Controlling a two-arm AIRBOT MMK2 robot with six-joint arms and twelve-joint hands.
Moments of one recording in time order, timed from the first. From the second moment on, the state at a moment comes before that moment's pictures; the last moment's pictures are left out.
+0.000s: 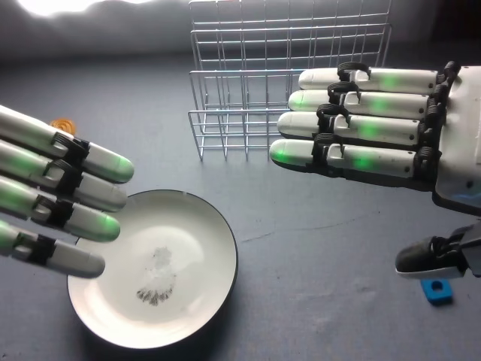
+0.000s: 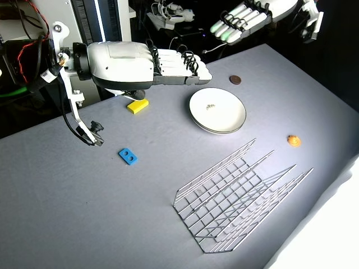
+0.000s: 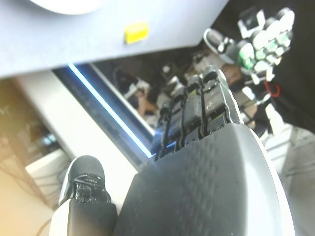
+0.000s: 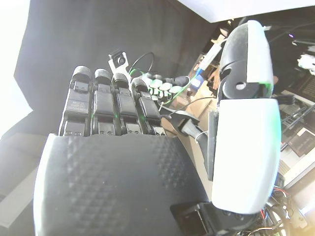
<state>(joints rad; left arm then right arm) 0.14 -0.67 1.30 1.91 -1.54 -0.23 -0.75 -0.72 0.78 -0.55 0.86 -0.79</state>
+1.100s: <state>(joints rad) 0.72 -0.64 1.19 1.67 -1.10 0.08 -0.75 -0.72 0.78 -0.57 0.86 -0.78</state>
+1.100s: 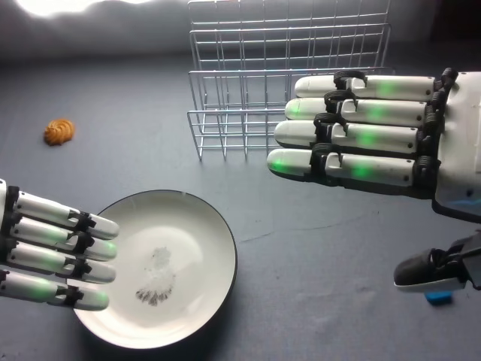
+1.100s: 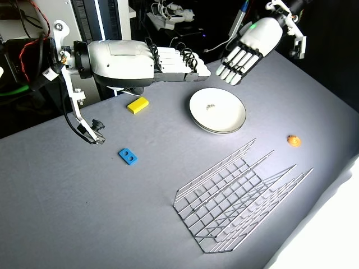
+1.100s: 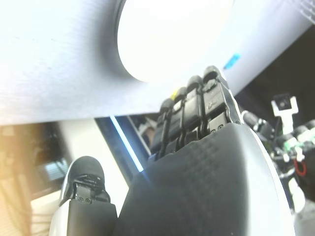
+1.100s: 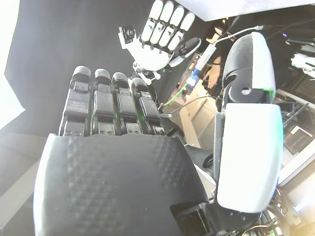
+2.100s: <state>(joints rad) 0.90 -0.63 1.00 1.45 -0.60 0.09 -0.75 -0.72 0.78 -0.60 0.86 -0.78</state>
